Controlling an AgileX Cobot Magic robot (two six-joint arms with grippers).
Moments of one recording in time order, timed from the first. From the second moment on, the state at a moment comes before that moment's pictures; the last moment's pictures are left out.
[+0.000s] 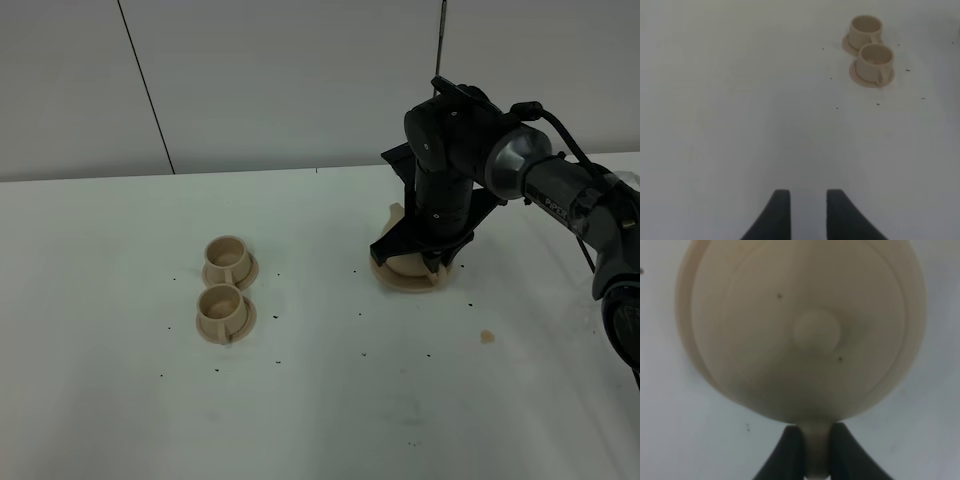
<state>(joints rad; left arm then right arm) 0.15 -0.01 -0.51 -0.10 1.05 0.16 0.48 2.41 -2.12 -0.10 1.18 -0.02</state>
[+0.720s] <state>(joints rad) 0.15 -0.01 -0.51 -0.10 1.05 0.16 0.48 2.41 -2.12 -0.10 1.17 -0.05</state>
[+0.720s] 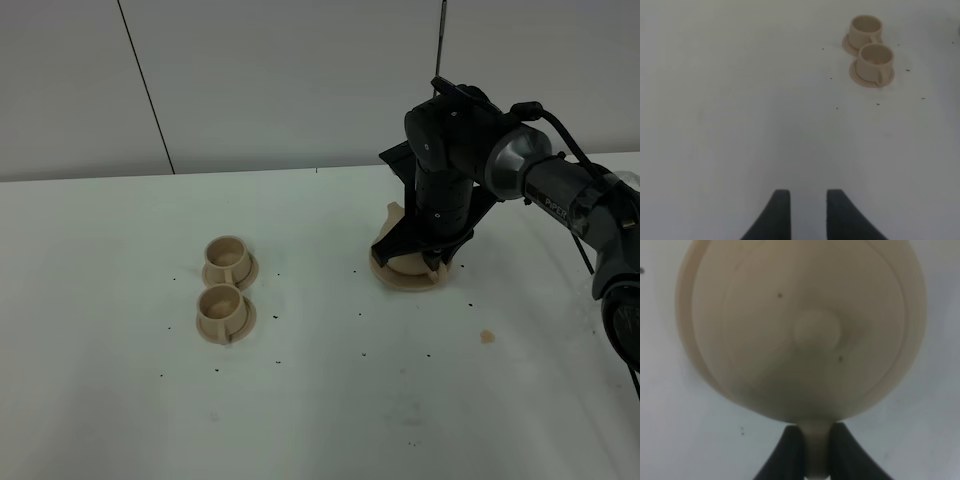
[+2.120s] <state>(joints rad) 0.15 -0.01 -0.51 -0.10 1.05 0.16 0.49 2.41 -2.37 0.04 1.24 -0.35</state>
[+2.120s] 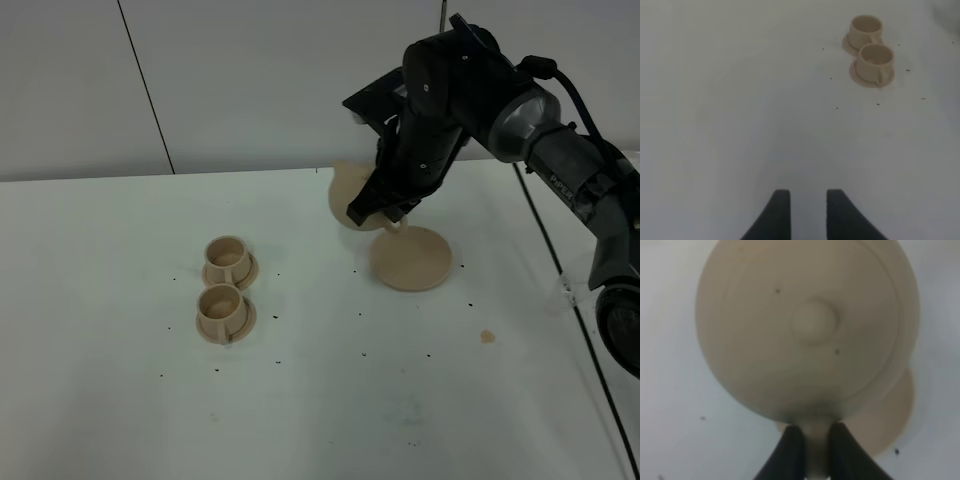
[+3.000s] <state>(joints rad) 0.15 -0.01 -0.51 -0.10 1.05 0.16 0.69 2.41 -2.39 -0.07 1.24 -0.75</state>
